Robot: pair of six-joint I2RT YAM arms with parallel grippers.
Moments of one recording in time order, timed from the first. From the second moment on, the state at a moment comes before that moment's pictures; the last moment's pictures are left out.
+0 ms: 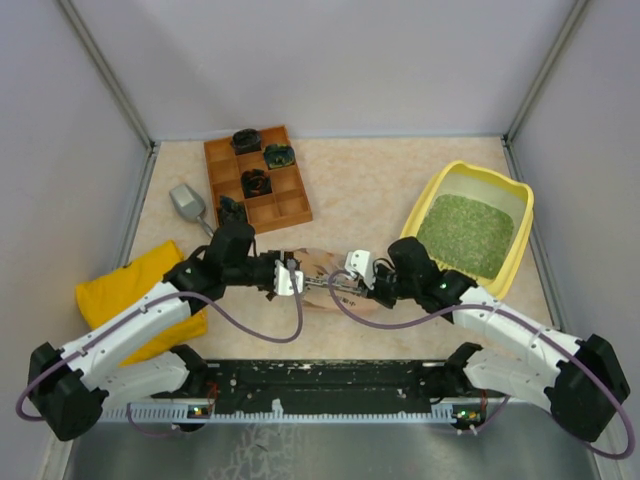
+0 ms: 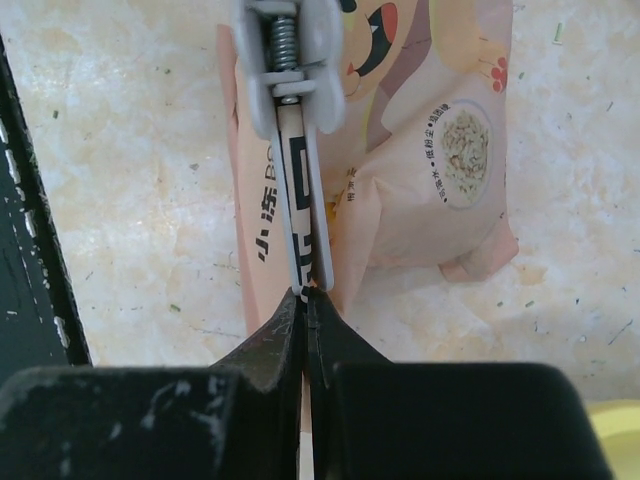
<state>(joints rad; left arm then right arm) -0.73 1.01 0.75 -0.35 0.46 0.95 0.72 0.99 0.61 -0.36 -0.36 -0.50</state>
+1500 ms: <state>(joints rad) -0.84 1.22 0.84 -0.29 0.50 0.90 0.72 0.95 0.58 -0.29 -0.40 -0.47</state>
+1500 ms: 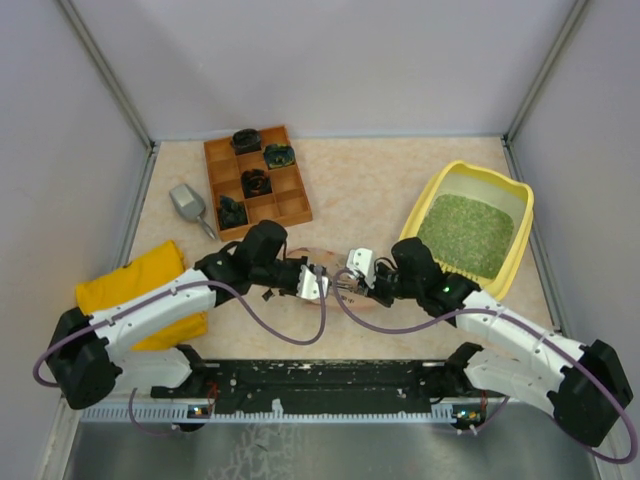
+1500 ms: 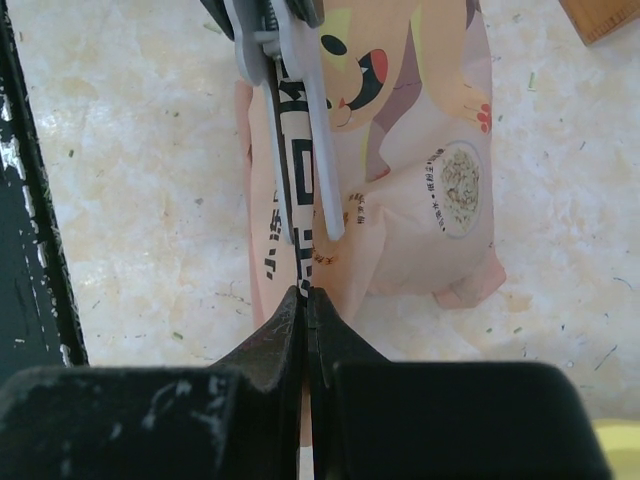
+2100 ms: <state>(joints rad) -0.74 1.01 0.69 -0.30 0.44 0.86 0.72 0.94 0.58 -0.26 -0.37 -0.47</state>
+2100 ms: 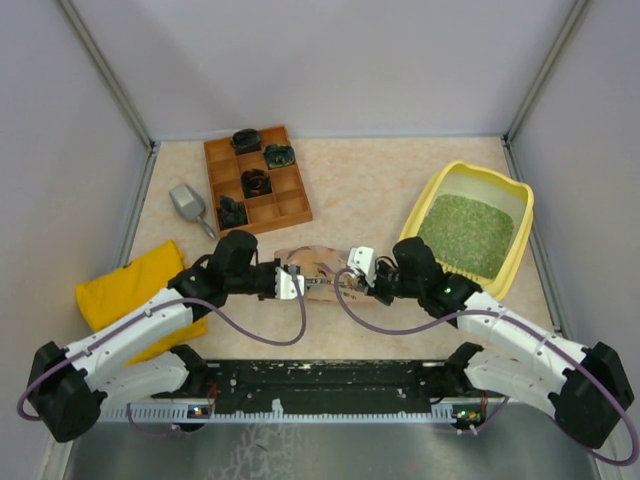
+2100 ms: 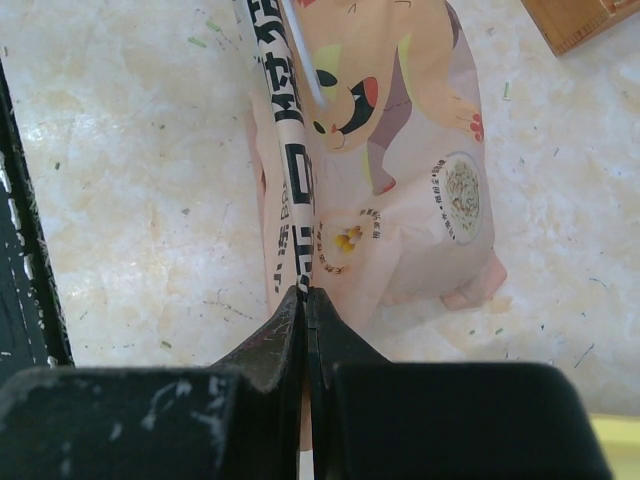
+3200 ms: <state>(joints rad) -0.67 0.94 0.79 -0.48 0.36 0.73 0.60 0.94 0.58 -0.25 -0.47 -0.38</state>
